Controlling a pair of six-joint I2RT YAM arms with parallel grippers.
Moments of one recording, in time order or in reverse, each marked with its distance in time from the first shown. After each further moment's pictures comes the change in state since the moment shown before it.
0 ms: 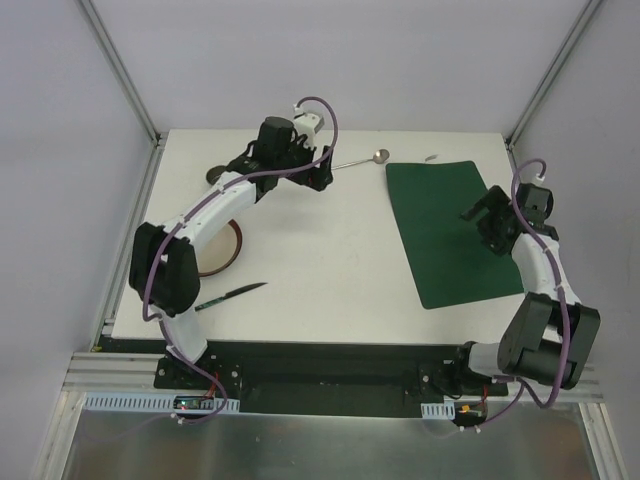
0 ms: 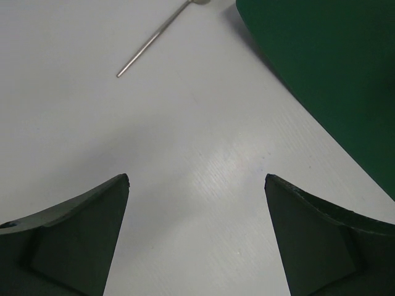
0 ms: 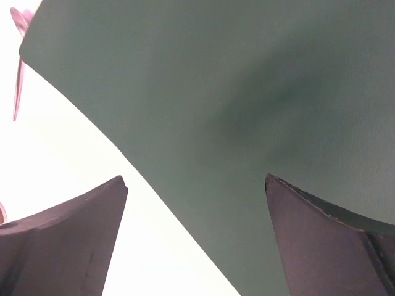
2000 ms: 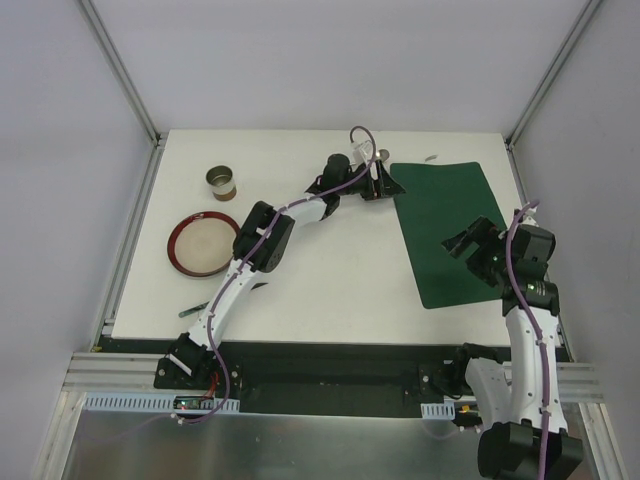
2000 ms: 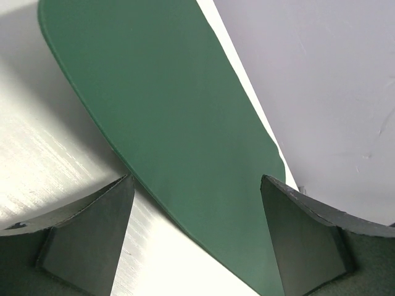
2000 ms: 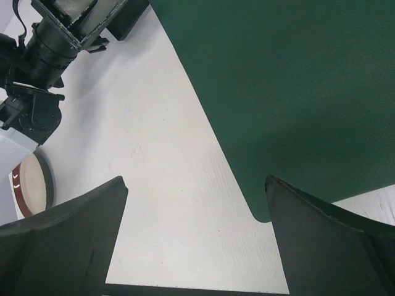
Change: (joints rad) left arm -0.111 1.025 0.634 0.792 0.520 -0.864; right arm 0.066 -0.610 -0.249 -0.215 -0.146 -0.060
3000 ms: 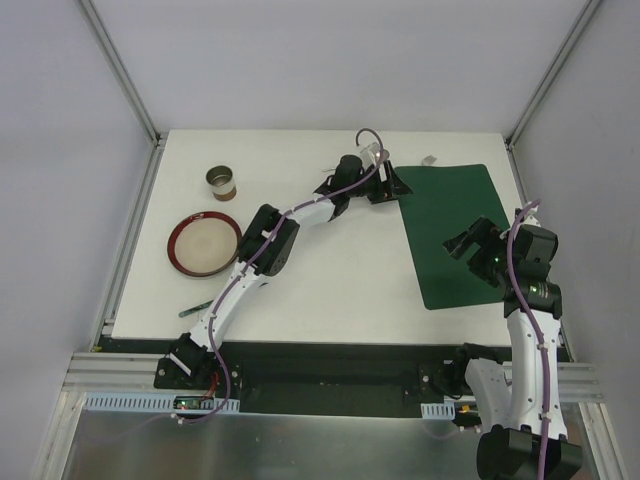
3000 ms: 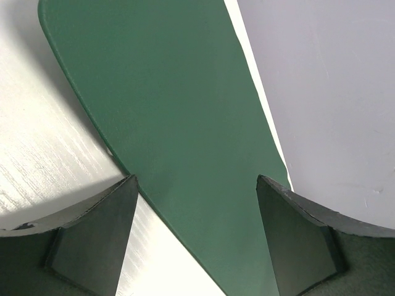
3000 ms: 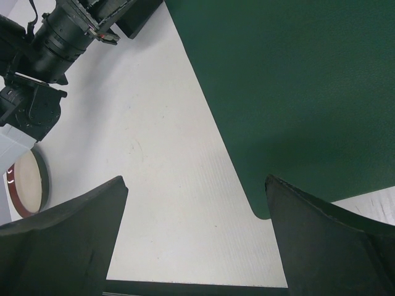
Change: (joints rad) left arm -0.045 -0.001 0.054 -0.158 -0.157 -0.021; right arm 0.000 -0.026 0.034 -0.056 0.004 -0.034
